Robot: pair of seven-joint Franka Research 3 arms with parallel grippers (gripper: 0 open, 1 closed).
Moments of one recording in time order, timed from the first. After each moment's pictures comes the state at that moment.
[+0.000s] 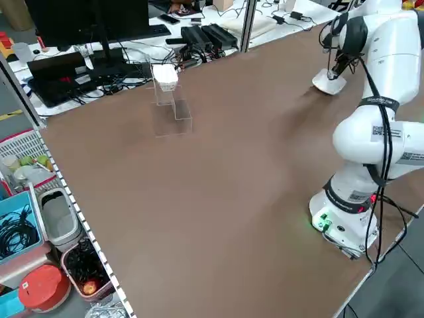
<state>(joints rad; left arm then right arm) -0.77 0.92 -0.30 -1.27 0.15 2.36 -1.12 -0.09 0.01 -0.04 -1.51 0.03 1.53 -0.04</state>
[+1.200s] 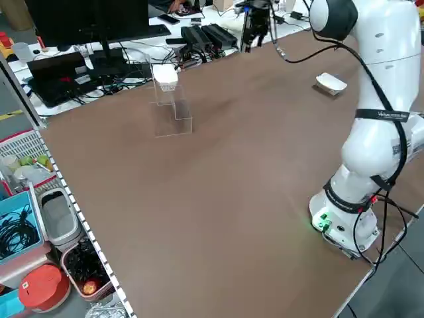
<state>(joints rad) -0.09 0.54 -0.28 -1.42 0.22 1.92 -0.51 -0.06 0.01 -0.02 -1.69 0.06 1.73 -0.04</state>
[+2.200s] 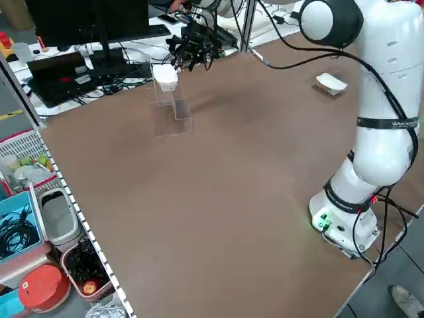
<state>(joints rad) 0.25 0.51 -0.28 -1.56 0.68 2.06 -0.02 0.30 0.01 -0.01 -2.22 0.18 2.40 0.34</state>
